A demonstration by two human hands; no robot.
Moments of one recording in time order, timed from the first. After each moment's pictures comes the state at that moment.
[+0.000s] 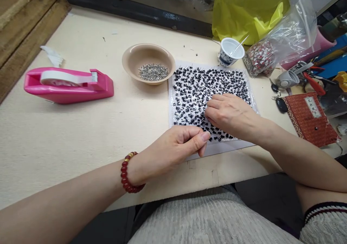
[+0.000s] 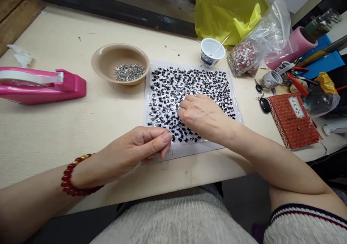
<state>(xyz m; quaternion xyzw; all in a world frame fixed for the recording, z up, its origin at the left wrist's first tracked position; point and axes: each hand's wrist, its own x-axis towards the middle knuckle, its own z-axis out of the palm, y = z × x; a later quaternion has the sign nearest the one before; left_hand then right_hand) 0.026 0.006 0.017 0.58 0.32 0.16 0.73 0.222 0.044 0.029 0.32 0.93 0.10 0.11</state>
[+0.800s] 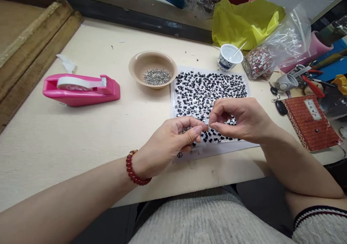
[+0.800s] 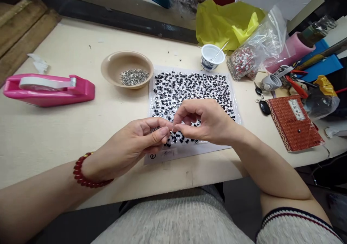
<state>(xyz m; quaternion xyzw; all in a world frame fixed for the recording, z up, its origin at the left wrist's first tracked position) 0.025 0.004 0.015 0.42 0.38 0.24 0.79 0.224 0.027 0.053 0.41 0.82 -0.34 -0.20</state>
